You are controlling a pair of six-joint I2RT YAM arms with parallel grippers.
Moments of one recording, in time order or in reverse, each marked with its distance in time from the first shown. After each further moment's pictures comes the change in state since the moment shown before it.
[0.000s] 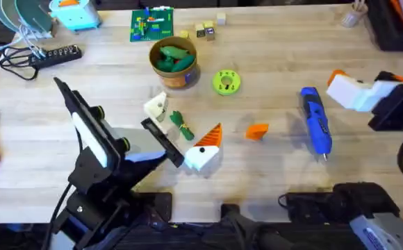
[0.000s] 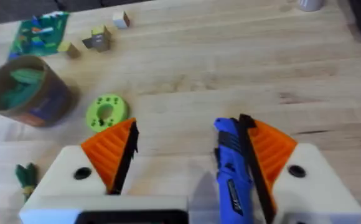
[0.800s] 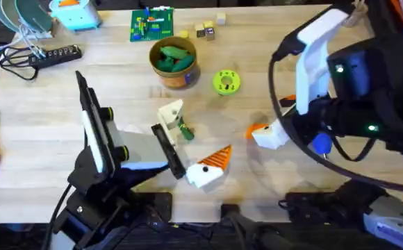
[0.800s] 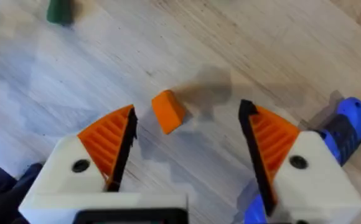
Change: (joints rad) left arm 0.000 0.000 0.000 0.006 0.241 0.000; right arm 0.528 0.481 0.013 -0.033 -0.025 -0.247
